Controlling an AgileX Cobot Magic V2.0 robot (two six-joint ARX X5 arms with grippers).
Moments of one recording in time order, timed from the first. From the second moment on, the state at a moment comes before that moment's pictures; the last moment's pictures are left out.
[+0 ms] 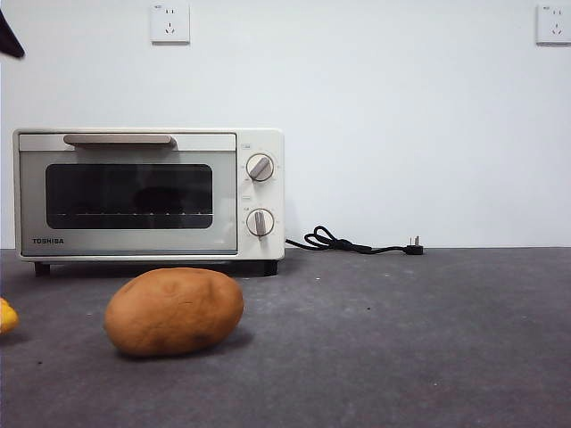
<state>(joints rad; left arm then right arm) 0.20 1.29 1.27 -0.52 0.48 -0.04 0.74 0.82 1.67 -1.36 0.47 0.05</state>
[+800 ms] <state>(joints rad) 0.09 0.80 1.27 -1.02 0.34 0.04 0.74 0.82 1.67 -1.36 0.47 0.05</state>
